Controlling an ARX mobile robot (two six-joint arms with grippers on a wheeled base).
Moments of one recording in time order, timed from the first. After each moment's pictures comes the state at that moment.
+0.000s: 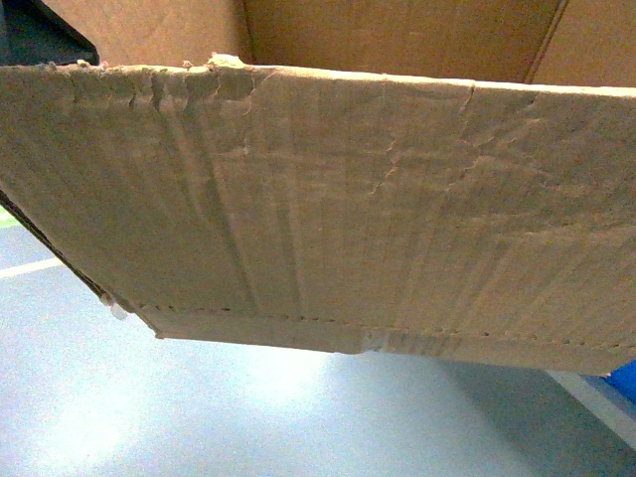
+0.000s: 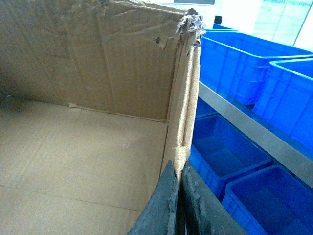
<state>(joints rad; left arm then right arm) -0.31 1.16 0.74 0.08 -0.11 -0.10 0.23 1.21 0.68 0.49 0.19 -0.04</state>
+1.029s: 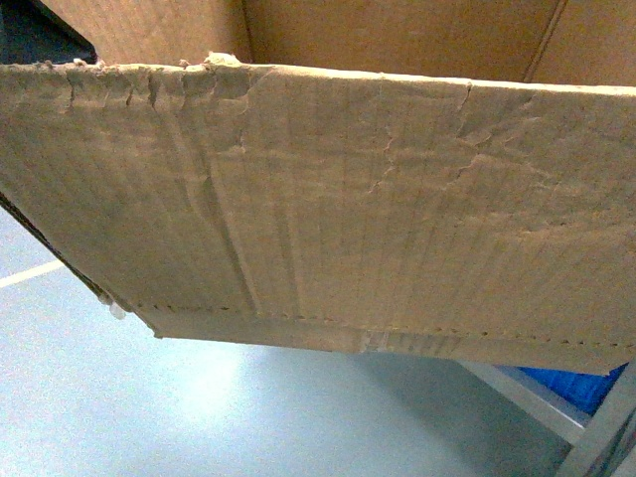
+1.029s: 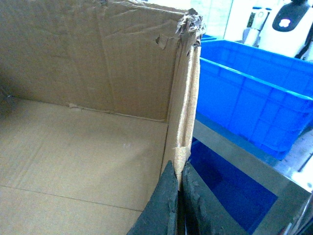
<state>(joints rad) -0.31 1.16 0.74 0.08 -0.11 -0.10 0.23 1.21 0.68 0.49 0.19 -0.04</state>
